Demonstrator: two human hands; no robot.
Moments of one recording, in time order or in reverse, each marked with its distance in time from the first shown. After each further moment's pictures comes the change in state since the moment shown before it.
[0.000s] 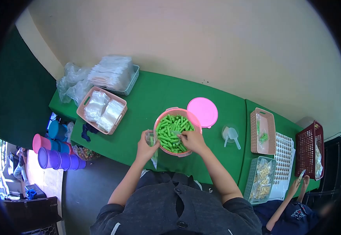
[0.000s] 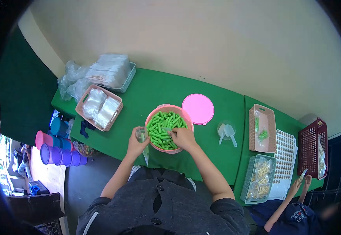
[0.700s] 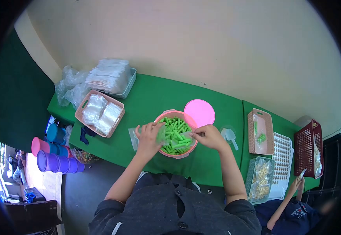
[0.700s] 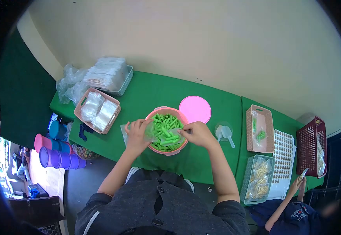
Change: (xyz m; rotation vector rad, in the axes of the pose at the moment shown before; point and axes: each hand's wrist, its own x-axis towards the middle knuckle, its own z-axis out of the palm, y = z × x) left_hand 0.012 0.078 -0.001 0.652 -0.076 0.445; right_hand -0.018 -0.004 -0.109 0.164 -0.052 -0.034
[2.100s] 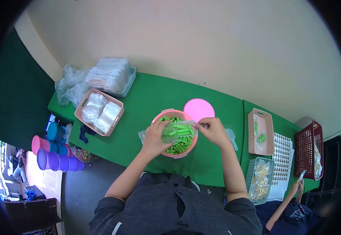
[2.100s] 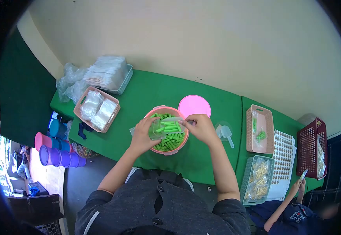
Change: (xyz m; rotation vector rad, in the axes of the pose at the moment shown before) left_hand 0.016 0.018 0.009 -0.254 -0.031 0.068; right_hand 0.005 -0.008 -0.019 0.036 0.168 0.006
